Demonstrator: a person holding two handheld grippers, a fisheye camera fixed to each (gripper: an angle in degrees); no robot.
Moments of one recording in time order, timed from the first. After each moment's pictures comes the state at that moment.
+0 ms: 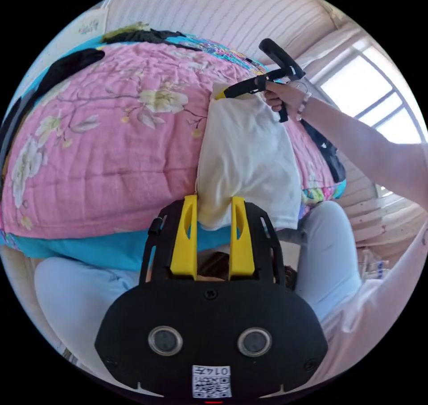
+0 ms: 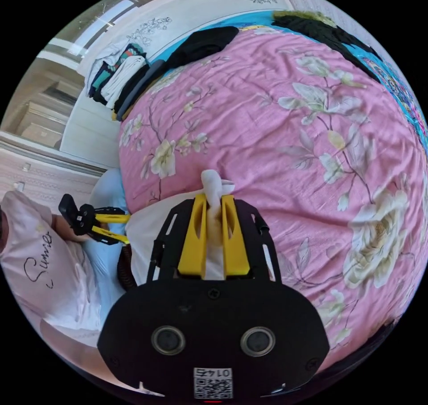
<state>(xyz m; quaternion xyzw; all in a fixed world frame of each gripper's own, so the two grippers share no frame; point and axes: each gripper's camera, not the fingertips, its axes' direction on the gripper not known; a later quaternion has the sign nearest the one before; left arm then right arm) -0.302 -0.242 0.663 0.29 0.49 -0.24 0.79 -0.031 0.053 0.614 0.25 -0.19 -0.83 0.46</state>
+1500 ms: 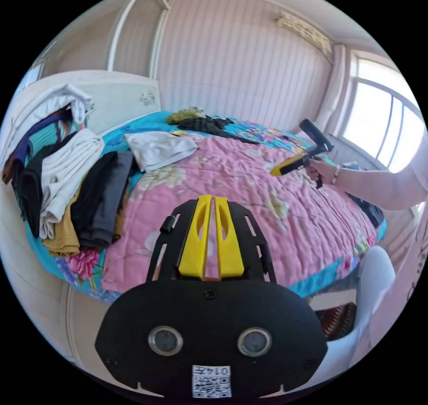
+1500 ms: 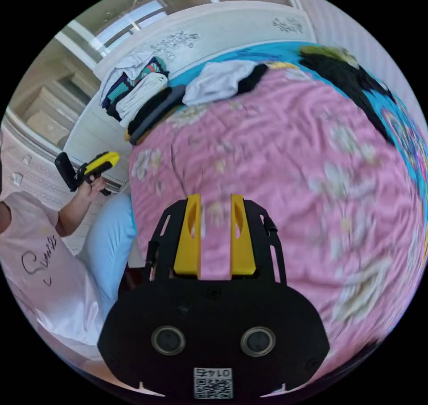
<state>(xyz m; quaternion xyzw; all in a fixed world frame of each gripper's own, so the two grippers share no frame) -0.380 -0.134 0.675 0.44 0.27 -0.39 0.76 0.046 0.187 0.398 0.30 -0.22 -0.84 0.39</state>
